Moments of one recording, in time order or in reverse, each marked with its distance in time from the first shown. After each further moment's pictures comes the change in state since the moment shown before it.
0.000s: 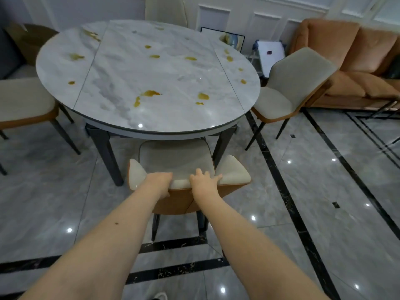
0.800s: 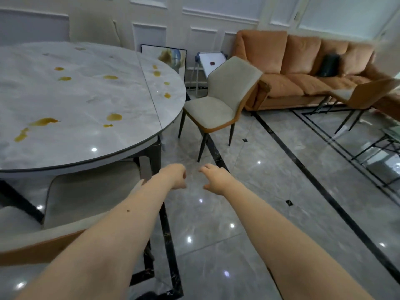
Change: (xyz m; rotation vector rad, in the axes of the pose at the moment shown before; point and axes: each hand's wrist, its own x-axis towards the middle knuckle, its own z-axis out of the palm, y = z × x) left_hand 0.132 0.368 -0.115 -0.180 -0.020 0.197; right_hand 0.012 0.425 -0.017 0.091 0.117 -0.097
